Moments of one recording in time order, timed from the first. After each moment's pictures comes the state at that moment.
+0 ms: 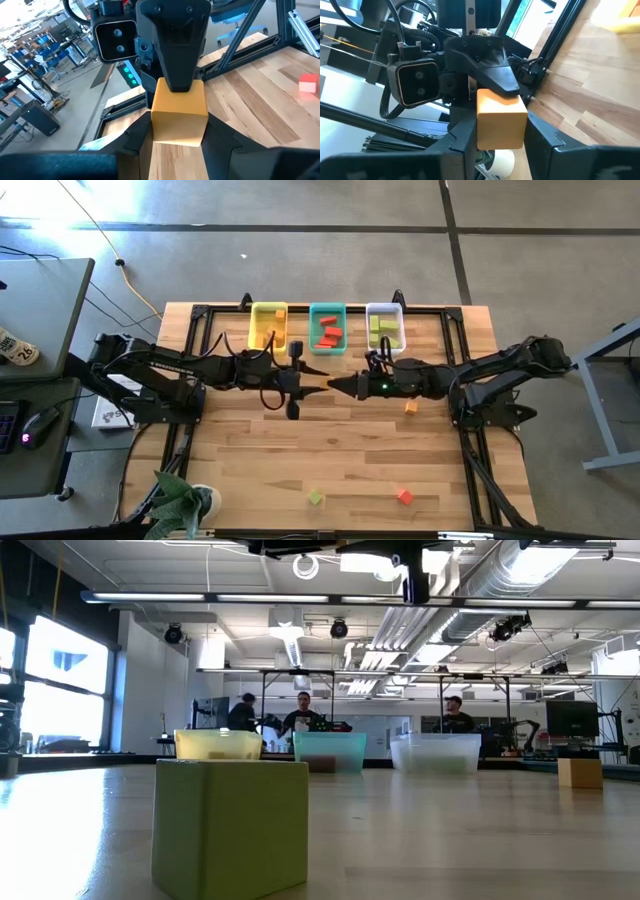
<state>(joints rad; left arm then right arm) 0.05 1.36 0.92 0.25 -0.14 0.46 0.13 1.35 0.84 0.45 0.20 1.12</state>
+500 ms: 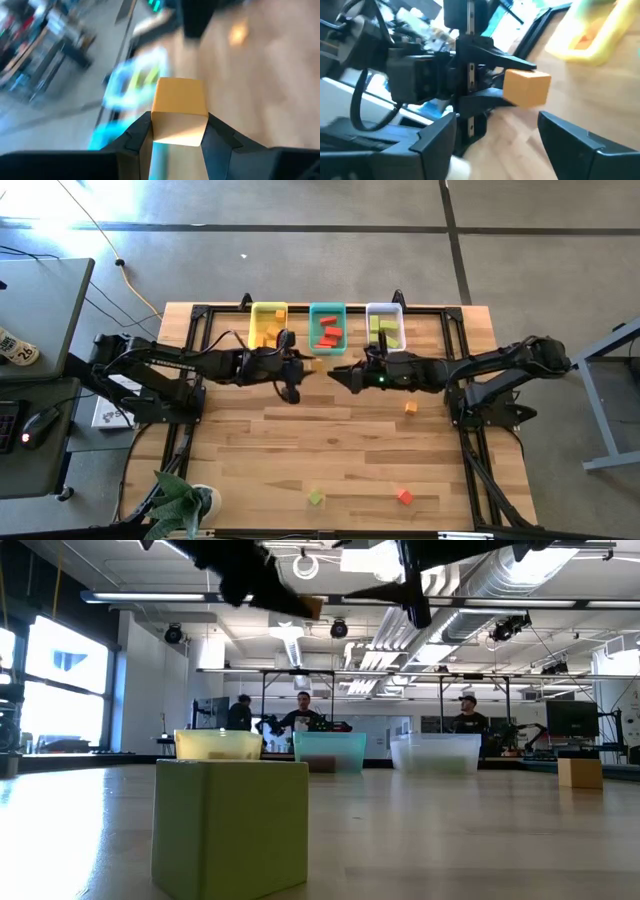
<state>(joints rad) 0.11 1.36 0.92 -0.02 -0.36 0.46 0.06 1.35 0.84 0.33 0.24 0.99</state>
